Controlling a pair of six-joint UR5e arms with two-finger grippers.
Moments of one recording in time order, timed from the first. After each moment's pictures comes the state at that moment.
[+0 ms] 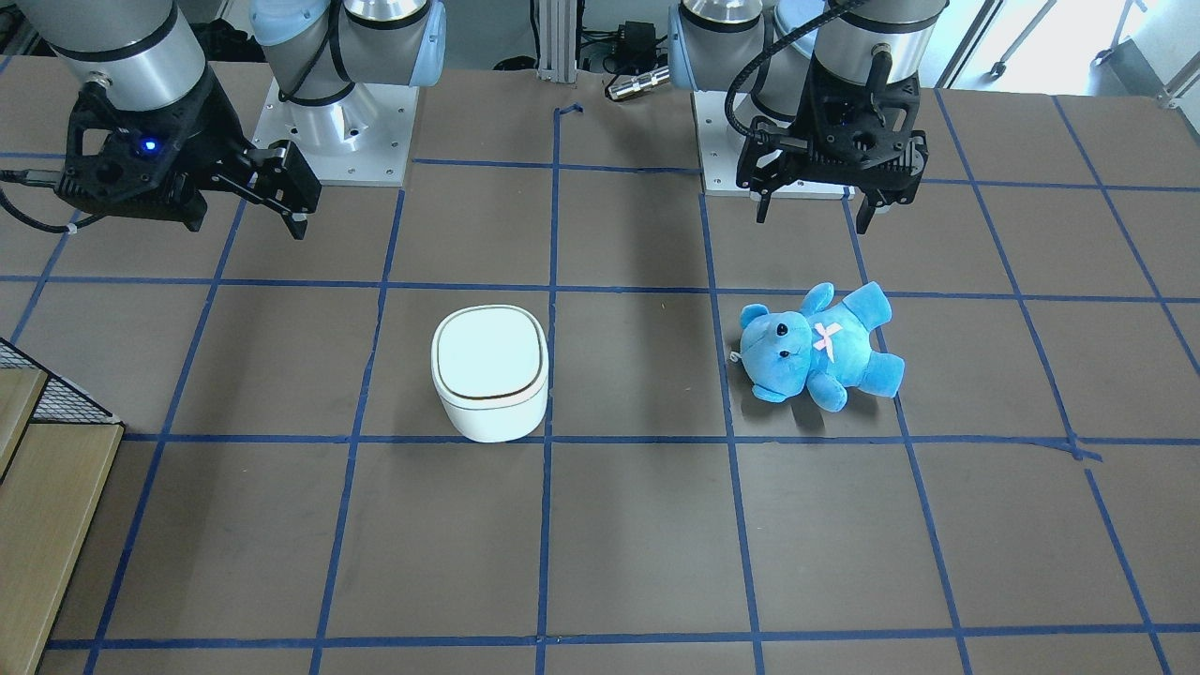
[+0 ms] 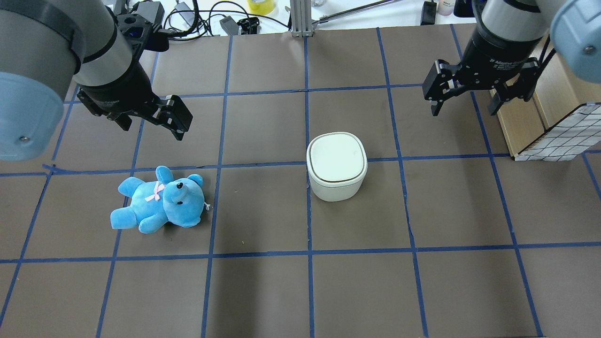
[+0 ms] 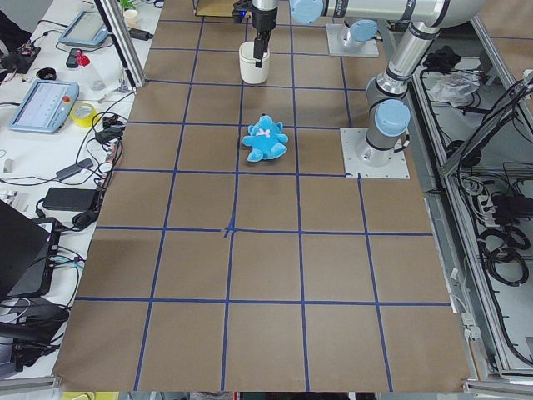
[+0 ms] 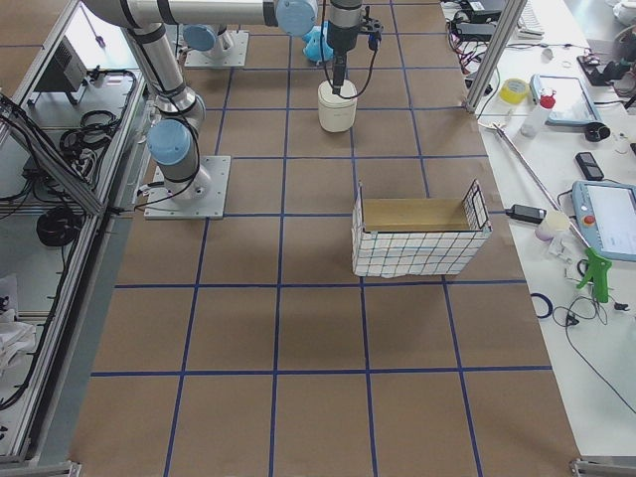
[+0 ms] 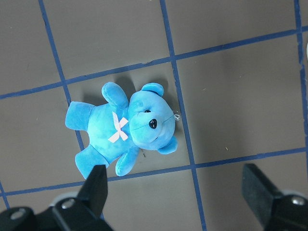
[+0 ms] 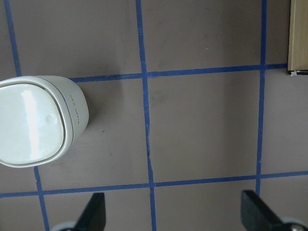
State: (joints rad) left arm -1.62 -1.48 -1.66 -1.51 1.67 0.15; right arm 1.53 -1.58 1.57 -1.51 -1.59 0.01
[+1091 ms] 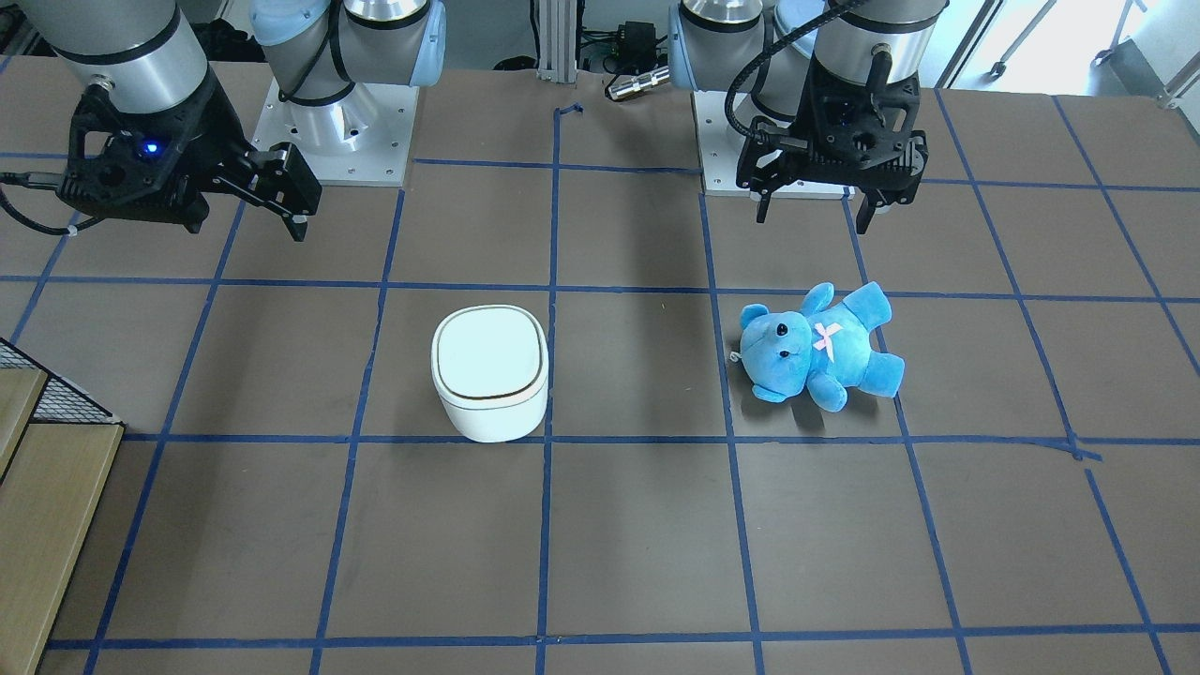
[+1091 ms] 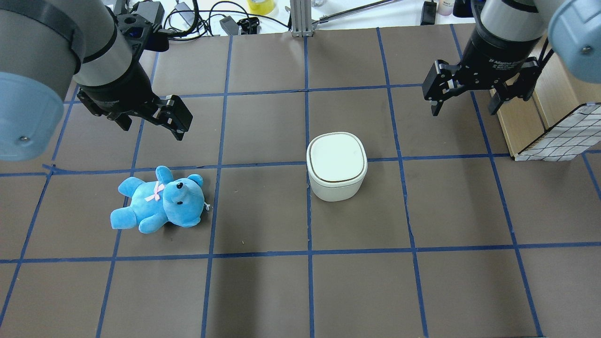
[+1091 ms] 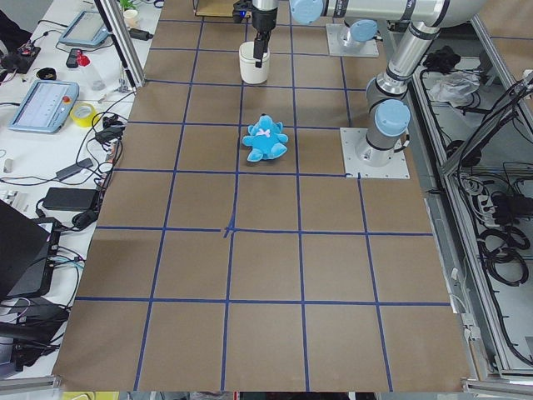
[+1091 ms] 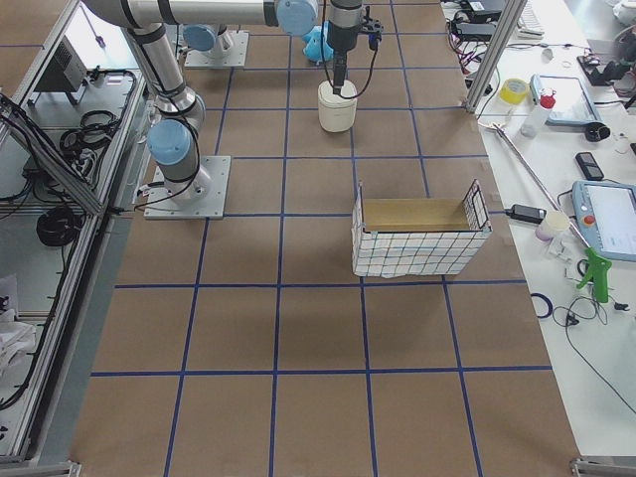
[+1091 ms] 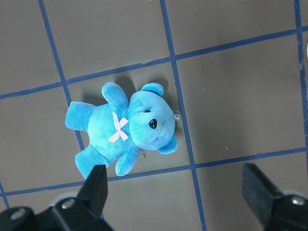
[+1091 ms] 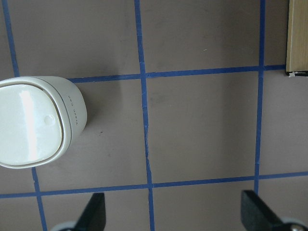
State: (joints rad) left arm -1.62 -1.48 -1.66 -1.51 1.67 0.15; right arm 1.53 -1.58 1.57 -1.51 -1.60 0.01
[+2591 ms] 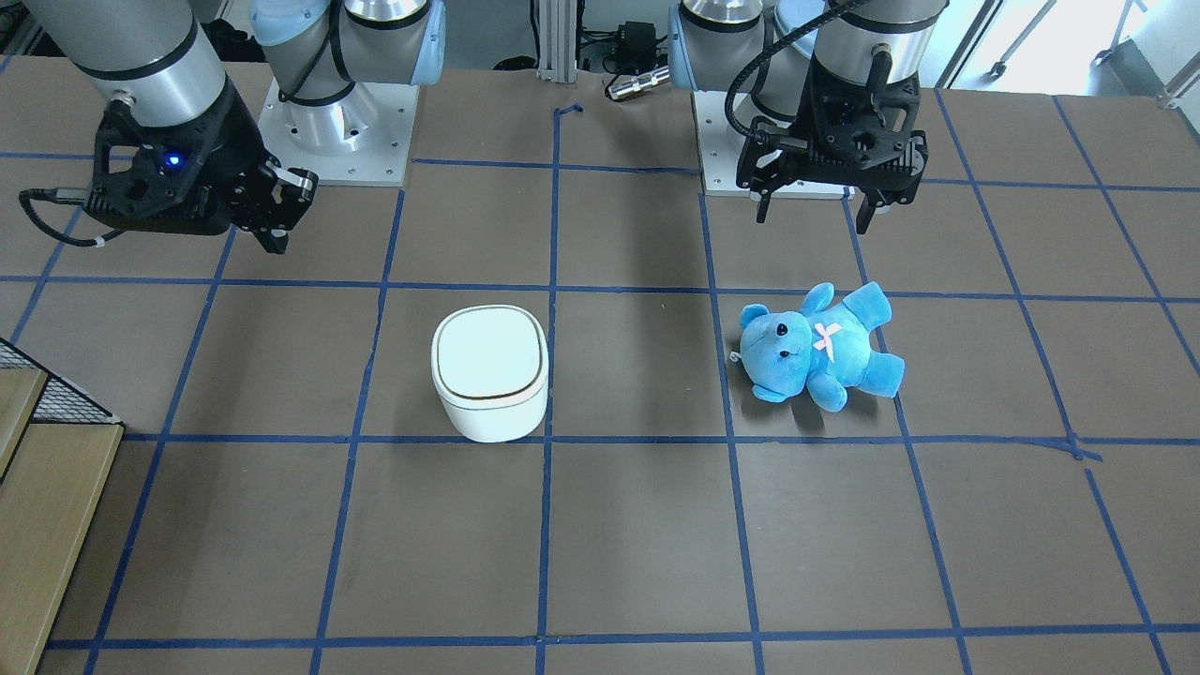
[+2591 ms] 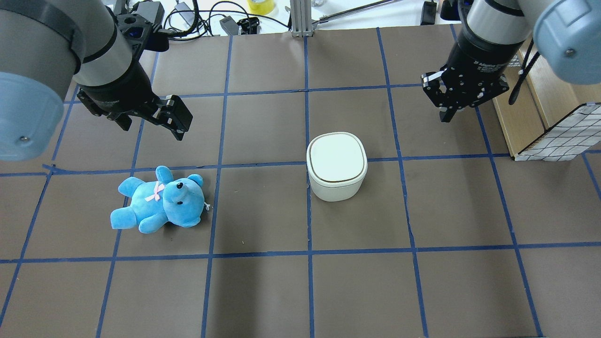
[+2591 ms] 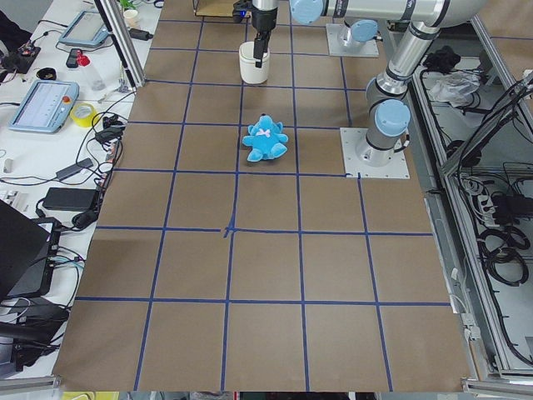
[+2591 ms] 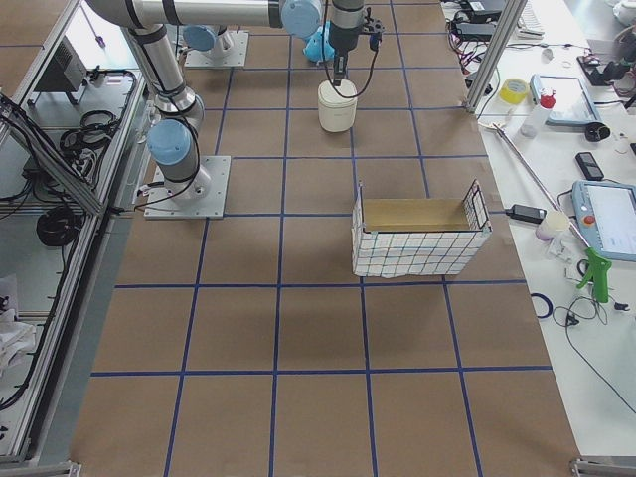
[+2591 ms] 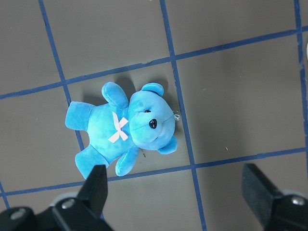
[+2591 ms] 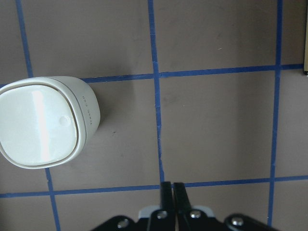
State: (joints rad) left arm -1.62 -1.48 -1.66 -1.51 1.67 0.15; right arm 1.56 -1.56 1.57 -1.52 -1.53 0.05
